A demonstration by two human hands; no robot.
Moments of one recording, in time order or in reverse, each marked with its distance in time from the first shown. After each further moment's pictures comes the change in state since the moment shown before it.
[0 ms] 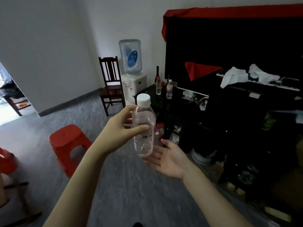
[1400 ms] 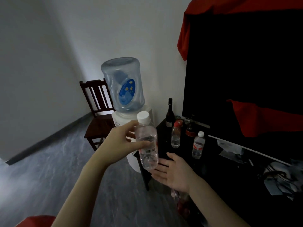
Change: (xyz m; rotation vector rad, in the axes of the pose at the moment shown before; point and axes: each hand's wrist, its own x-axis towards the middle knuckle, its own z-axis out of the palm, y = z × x) left_hand 0.730 -0.313 -0.126 0.243 -0.126 -0.014; right_hand 0.607 -0.485 -0.031 0.110 0.116 0.041
